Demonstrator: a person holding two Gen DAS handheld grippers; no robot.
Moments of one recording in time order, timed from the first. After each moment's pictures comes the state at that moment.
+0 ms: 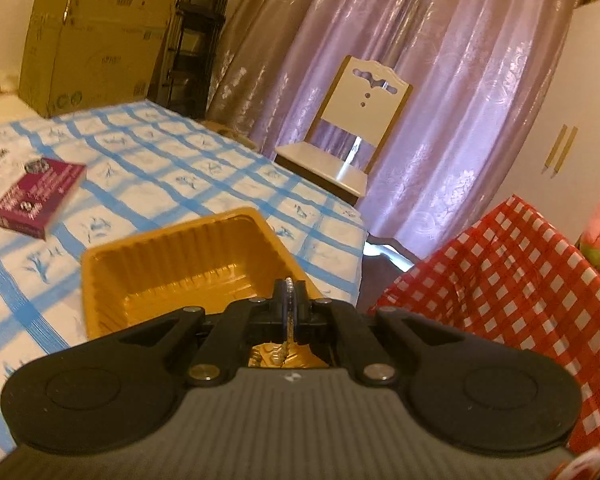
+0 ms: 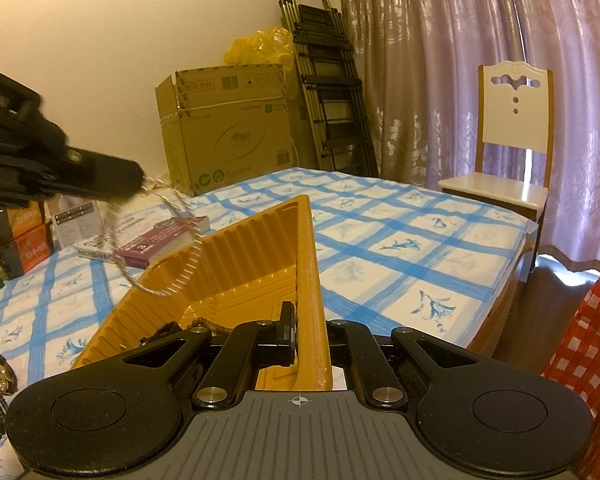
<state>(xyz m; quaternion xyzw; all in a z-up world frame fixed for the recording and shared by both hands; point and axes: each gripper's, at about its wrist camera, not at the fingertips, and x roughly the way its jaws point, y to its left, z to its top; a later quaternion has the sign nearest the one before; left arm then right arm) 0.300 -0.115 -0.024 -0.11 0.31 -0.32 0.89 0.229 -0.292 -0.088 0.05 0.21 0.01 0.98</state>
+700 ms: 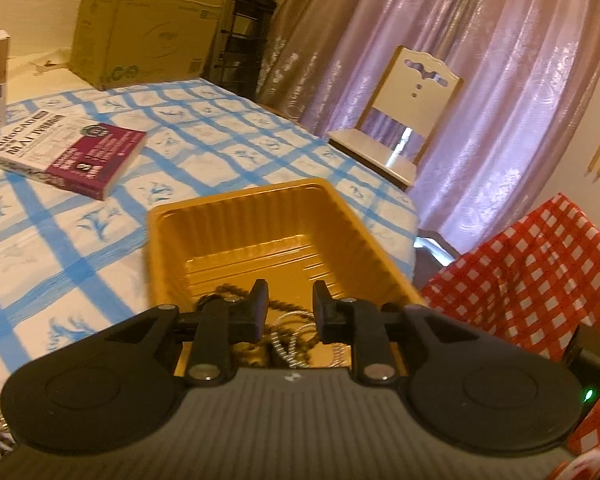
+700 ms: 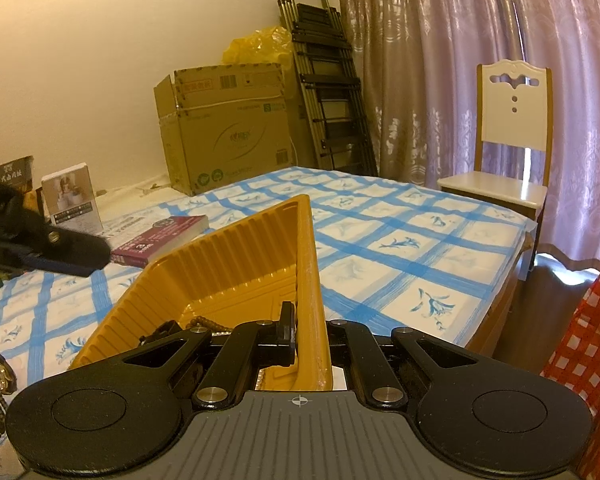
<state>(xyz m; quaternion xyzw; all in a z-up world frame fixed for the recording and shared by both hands) 0.294 -0.078 -0.048 -0.11 0.34 -0.25 0.90 0.227 -0.293 -0.088 0.06 0.21 0.01 0.98</state>
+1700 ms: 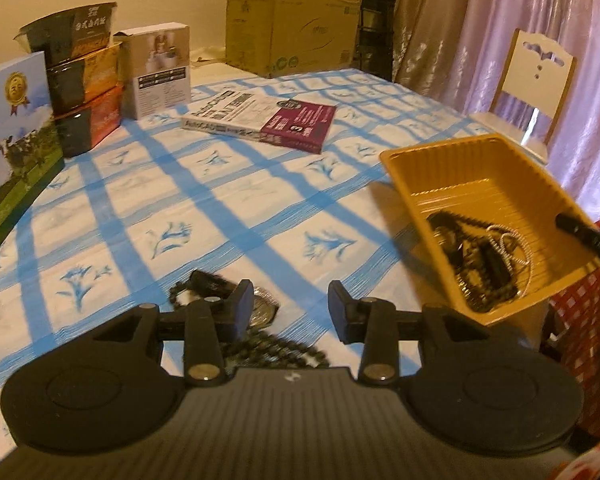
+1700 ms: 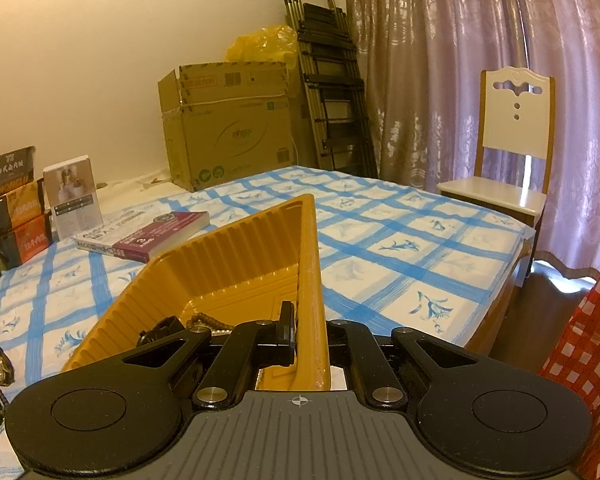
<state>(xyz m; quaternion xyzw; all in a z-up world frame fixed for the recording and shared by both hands) 0.216 0.058 -0.081 -0.03 0.36 -0.06 0.93 0.222 -0.297 -0.089 0.05 0.21 0.01 0.98</state>
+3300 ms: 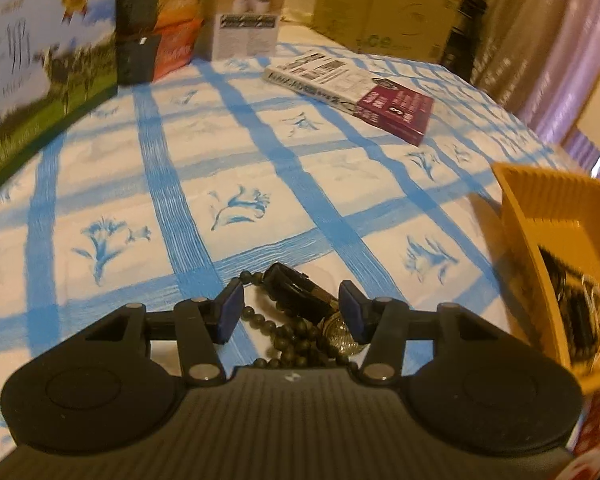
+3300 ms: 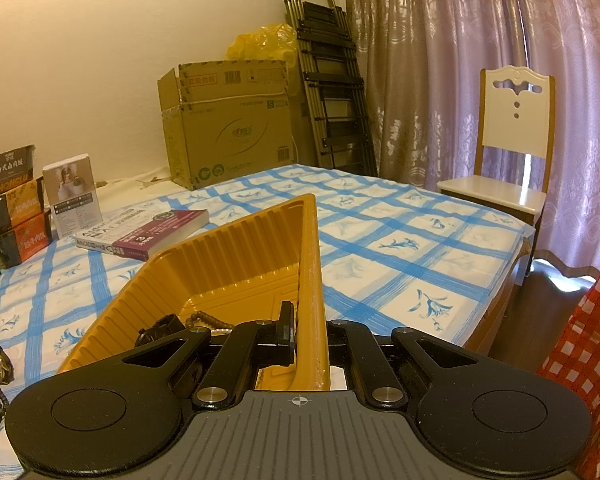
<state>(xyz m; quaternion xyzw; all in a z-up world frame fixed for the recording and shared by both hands) 0.273 0.112 -0.133 -0.13 0.40 0.04 0.91 0.224 -0.292 -0.087 0.04 0.21 0.01 0.98</state>
